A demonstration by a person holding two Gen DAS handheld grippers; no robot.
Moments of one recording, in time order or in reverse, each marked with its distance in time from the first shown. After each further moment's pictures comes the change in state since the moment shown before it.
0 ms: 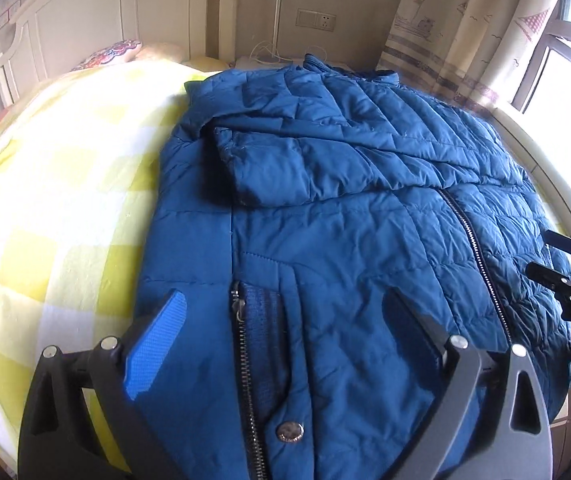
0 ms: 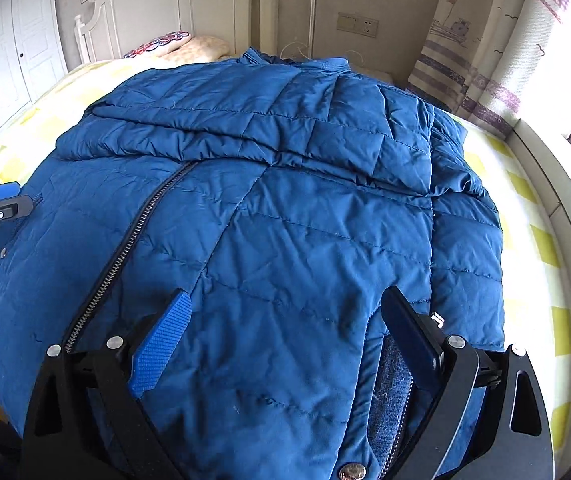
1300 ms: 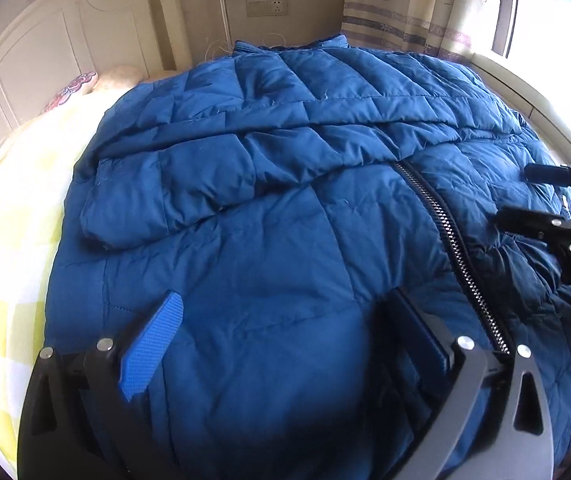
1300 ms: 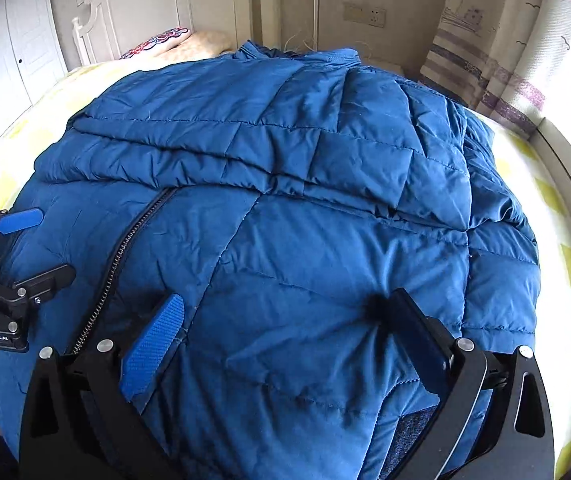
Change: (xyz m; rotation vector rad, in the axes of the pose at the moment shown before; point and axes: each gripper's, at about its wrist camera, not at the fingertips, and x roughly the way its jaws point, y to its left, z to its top) left arm 0.059 -0.087 0.011 0.186 0.030 0.069; right arm 0.042 -0.010 0.035 0.019 0.021 0.014
